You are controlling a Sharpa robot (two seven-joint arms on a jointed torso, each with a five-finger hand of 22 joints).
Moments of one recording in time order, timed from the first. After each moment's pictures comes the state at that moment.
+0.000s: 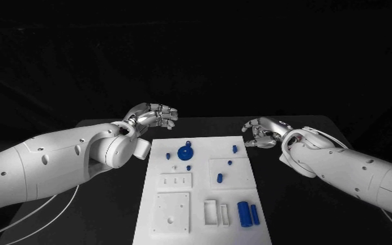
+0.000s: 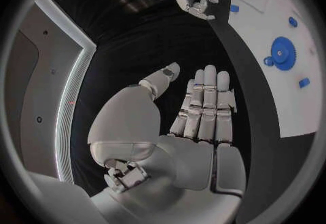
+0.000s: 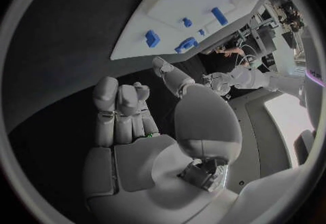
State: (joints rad) left arm 1.41 -0.84 -0.17 1.40 -0.10 -0.29 0.27; left_hand 1.13 -0.13 0.55 -0.22 0.13 0.77 0.19 0.35 0.47 1.15 0.13 0.12 0.15 0.98 0.08 0.54 0.62 0.04 0.82 -0.02 0.45 1.31; right arm 1.23 -0.63 -0.02 1.01 -1.30 -0.32 0.15; right_hand 1.06 -0.18 0.59 -0.29 0.15 0.82 0.10 0.25 0.47 1.01 0.00 1.18 0.94 1.29 -0.07 1.21 1.06 0.16 1.26 -0.10 1.05 1.31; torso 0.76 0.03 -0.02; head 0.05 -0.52
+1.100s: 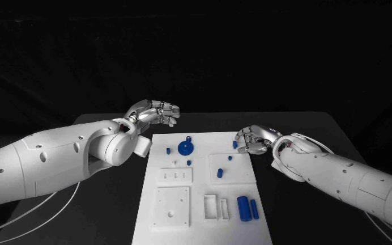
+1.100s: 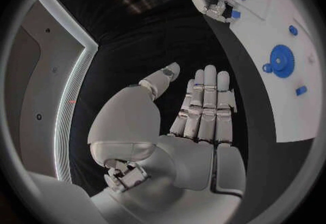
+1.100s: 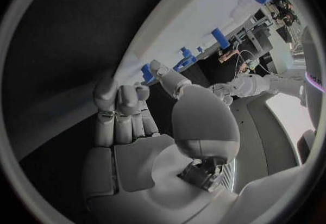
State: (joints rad) left arm 1.40 -0.85 -0.17 1.42 -0.11 -0.28 0.27; left_hand 1.13 -0.13 0.55 -0.22 0.13 0.77 0.19 0.35 0.47 1.15 0.13 0.12 0.15 0.98 0.08 0.54 0.62 0.04 0.82 -0.02 0.45 1.31; right arm 1.16 -0.54 -0.02 0.91 -1.29 -0.28 0.19; right_hand 1.06 -0.13 0.62 -0.26 0.10 0.82 0.10 0.26 0.46 1.01 0.00 1.19 0.94 1.29 -0.07 1.21 1.06 0.16 1.25 -0.10 1.05 1.31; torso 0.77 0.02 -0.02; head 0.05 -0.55
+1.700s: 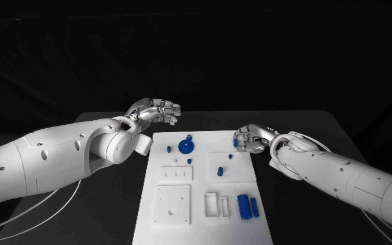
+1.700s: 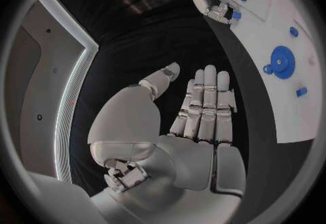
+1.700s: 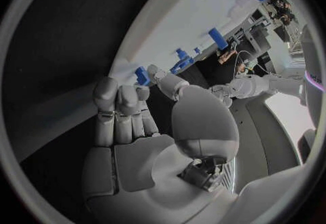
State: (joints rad) left arm 1.40 -0.85 -0.17 1.43 -0.11 -0.28 0.27; left_hand 1.13 -0.12 0.55 -0.22 0.13 0.77 0.19 0.34 0.47 1.15 0.13 0.12 0.15 0.98 0.08 0.54 0.62 0.04 0.82 -0.02 0.45 1.31; right arm 1.16 -0.52 -0.02 0.90 -1.30 -0.27 0.19; right_hand 1.06 -0.13 0.69 -0.22 0.05 0.82 0.10 0.28 0.46 1.01 0.00 1.19 0.94 1.28 -0.08 1.21 1.07 0.16 1.24 -0.09 1.05 1.31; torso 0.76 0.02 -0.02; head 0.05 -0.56
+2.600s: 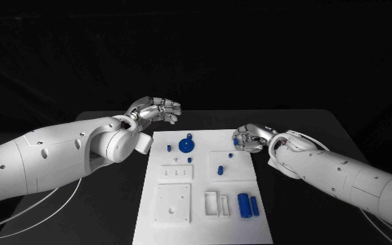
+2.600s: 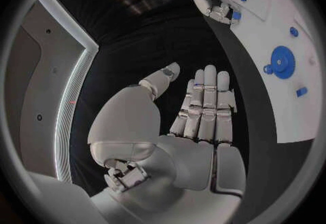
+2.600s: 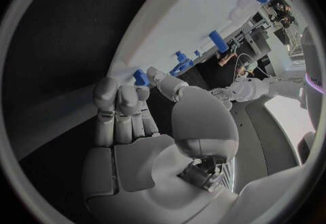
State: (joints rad) left arm 1.40 -0.85 -0.17 1.43 -0.11 -0.28 0.27; left_hand 1.13 -0.12 0.55 -0.22 0.13 0.77 0.19 0.34 0.47 1.15 0.13 0.12 0.15 0.98 0.08 0.54 0.62 0.04 0.82 -0.02 0.45 1.31; right arm 1.16 -0.51 -0.02 0.90 -1.33 -0.26 0.17; right_hand 1.05 -0.11 0.72 -0.20 0.05 0.82 0.10 0.32 0.48 1.01 0.00 1.20 0.94 1.28 -0.10 1.20 1.07 0.16 1.25 -0.09 1.06 1.31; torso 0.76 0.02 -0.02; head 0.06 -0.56
